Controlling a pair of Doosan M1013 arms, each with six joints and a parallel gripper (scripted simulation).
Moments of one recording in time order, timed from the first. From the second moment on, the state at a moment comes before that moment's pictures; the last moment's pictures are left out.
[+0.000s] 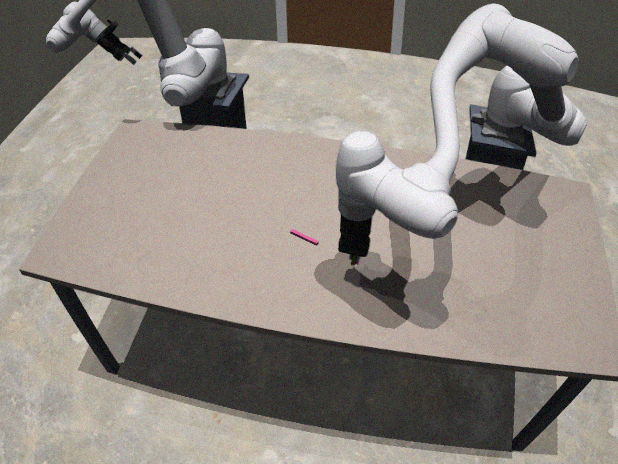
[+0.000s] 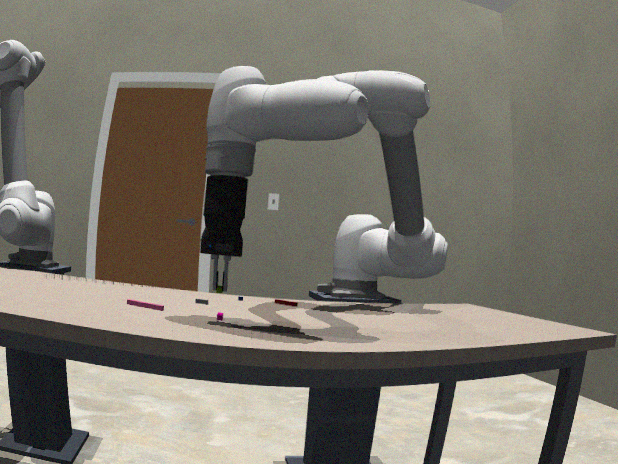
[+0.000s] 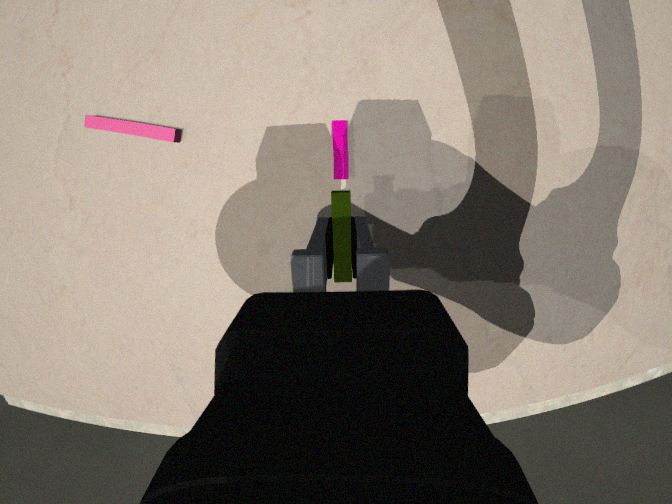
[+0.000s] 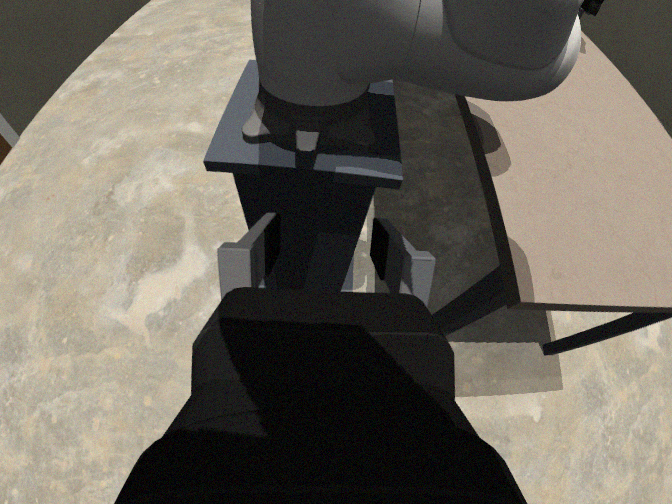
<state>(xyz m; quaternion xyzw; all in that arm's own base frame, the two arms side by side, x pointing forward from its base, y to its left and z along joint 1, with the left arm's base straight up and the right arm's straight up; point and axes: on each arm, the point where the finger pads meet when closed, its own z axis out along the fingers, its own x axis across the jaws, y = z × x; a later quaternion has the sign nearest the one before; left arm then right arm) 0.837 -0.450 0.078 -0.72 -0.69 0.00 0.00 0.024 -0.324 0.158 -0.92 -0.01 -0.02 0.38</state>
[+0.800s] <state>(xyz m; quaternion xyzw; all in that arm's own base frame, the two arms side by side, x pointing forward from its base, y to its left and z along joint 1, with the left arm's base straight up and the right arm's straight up) 0.838 -0.450 0.033 -0.72 -0.69 0.00 0.00 0.024 -0.324 0.158 -0.92 -0.01 -0.02 0.38</state>
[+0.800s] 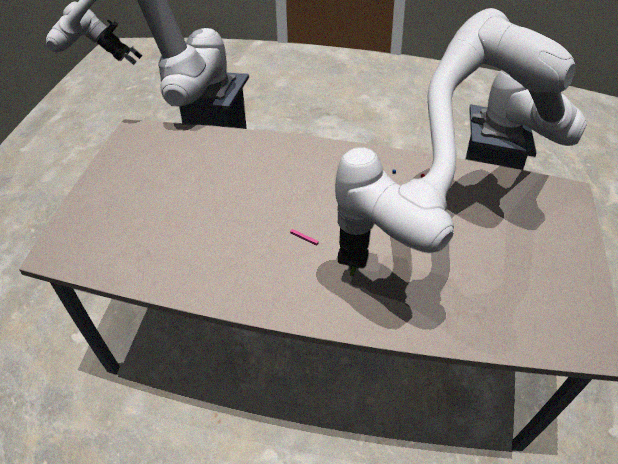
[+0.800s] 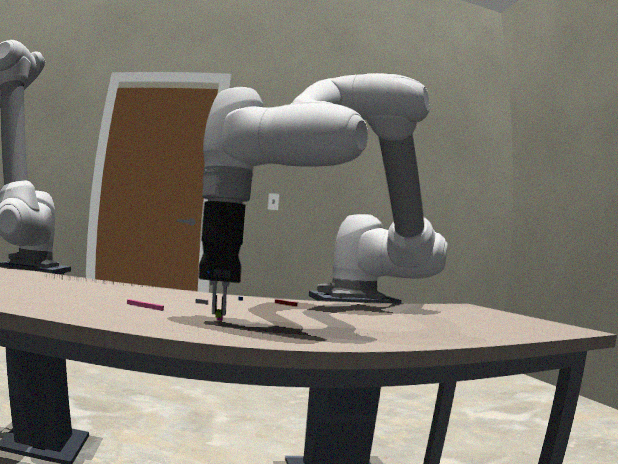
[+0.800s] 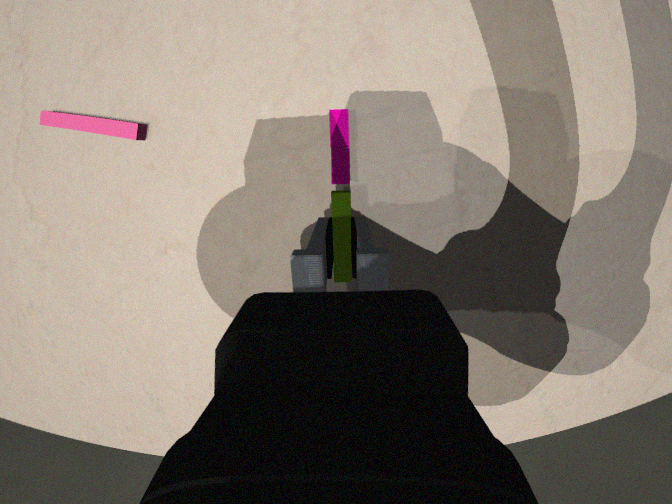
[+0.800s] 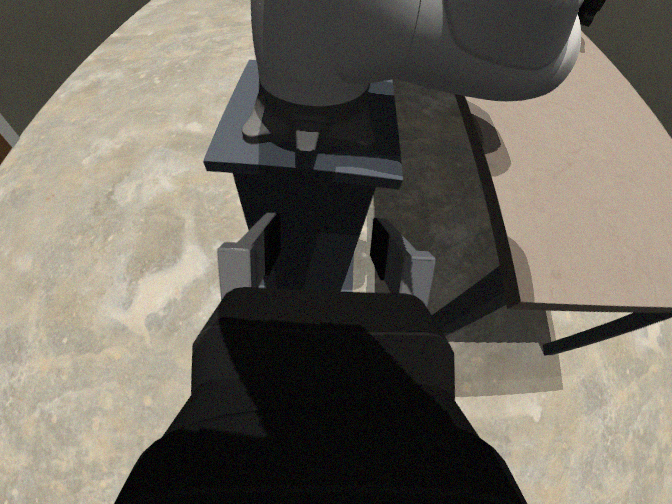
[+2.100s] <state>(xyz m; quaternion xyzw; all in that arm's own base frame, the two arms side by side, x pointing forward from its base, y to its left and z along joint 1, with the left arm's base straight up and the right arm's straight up) 0.838 -0.450 0.031 -0.72 -0.69 0.00 0.00 0.024 -0.324 0.158 -0.92 -0.01 -0.02 0.38</state>
